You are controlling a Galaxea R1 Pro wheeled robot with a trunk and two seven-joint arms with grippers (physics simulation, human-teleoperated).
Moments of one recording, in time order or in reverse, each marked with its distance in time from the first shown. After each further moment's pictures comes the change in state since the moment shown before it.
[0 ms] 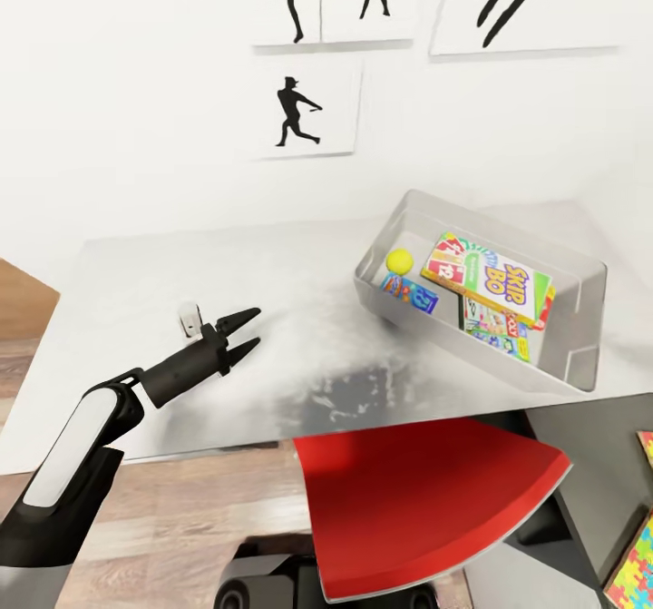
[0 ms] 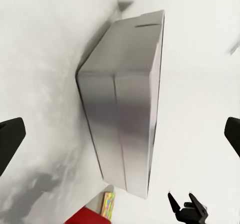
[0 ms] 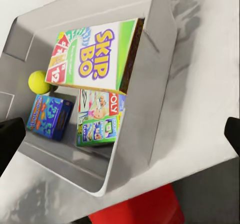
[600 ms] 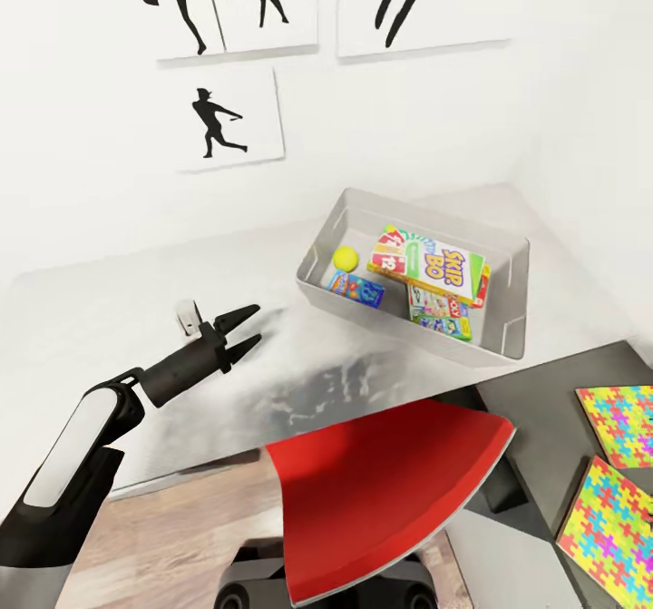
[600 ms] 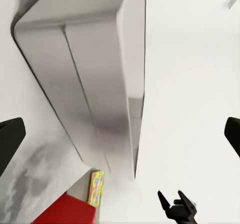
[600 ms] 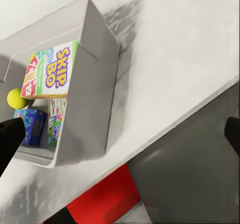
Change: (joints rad) left arm 0.000 0.000 -0.002 -0.001 0.005 -0.001 -0.046; right arm 0.004 0.000 -0.003 0.000 0.001 0.000 0.005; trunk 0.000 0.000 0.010
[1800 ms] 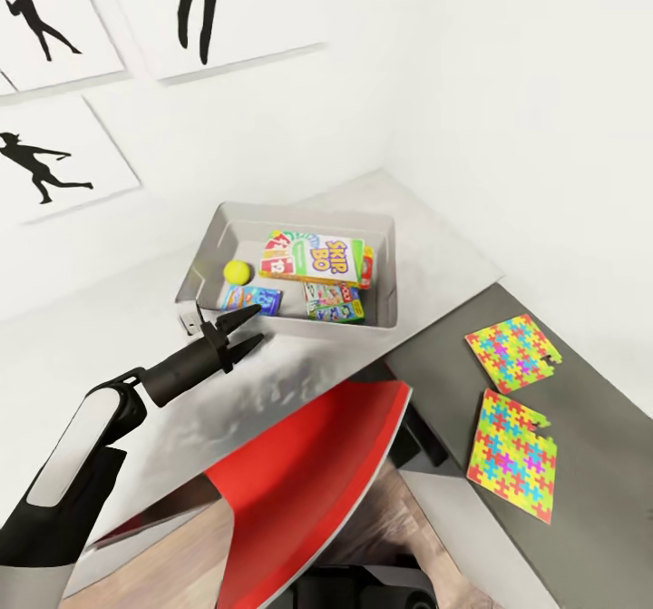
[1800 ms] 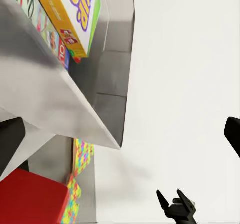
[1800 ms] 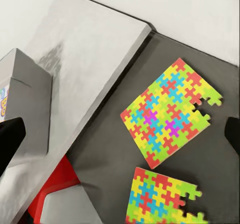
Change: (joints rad) left arm -0.001 -0.007 -0.003 0.000 -0.009 0.001 -0.004; right arm 0.000 0.000 0.009 0.000 0.000 0.000 0.001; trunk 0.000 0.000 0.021
